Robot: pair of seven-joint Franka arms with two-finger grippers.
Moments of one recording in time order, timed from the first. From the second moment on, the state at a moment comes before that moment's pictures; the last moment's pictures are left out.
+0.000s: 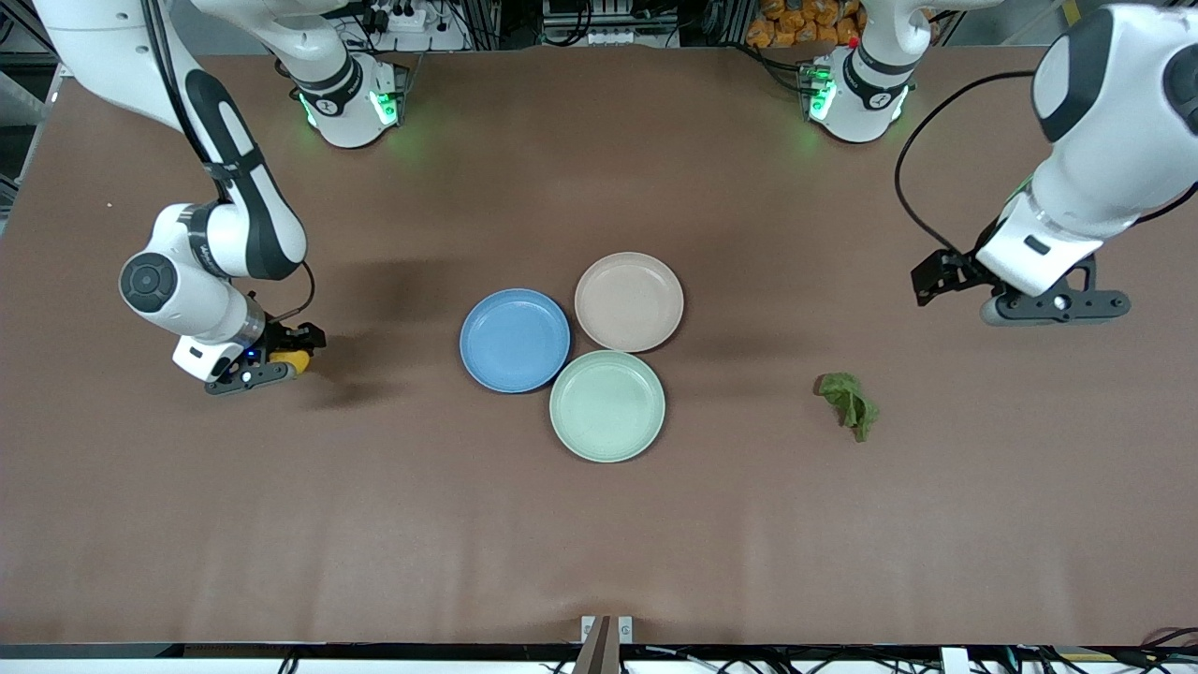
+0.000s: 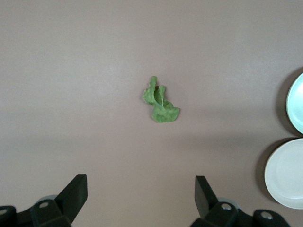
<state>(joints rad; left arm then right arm) -0.11 0.00 -0.07 -1.79 0.03 1.83 -0.18 0.08 0.36 -0.11 -2.20 0.04 2.52 -0.29</state>
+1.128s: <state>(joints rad) -0.11 -0.01 -0.07 -1.54 0.03 1.53 -0.18 0.06 0.46 -0.10 -2.20 0.04 2.61 -0.09</state>
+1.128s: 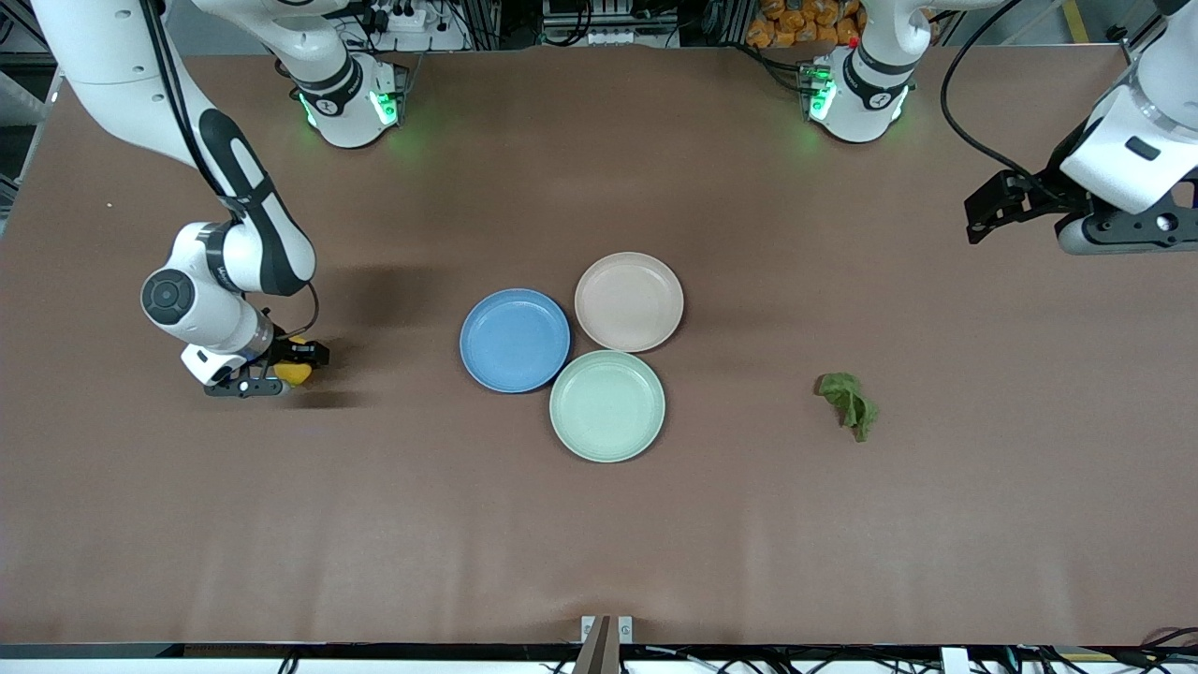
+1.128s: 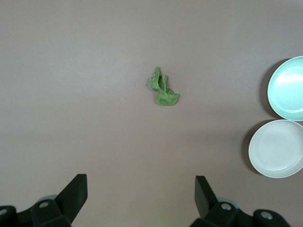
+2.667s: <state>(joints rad) -0.10 0.00 -0.08 -1.53 0.03 1.53 -0.14 0.06 0.44 -0.10 -1.90 0.04 2.21 0.03</state>
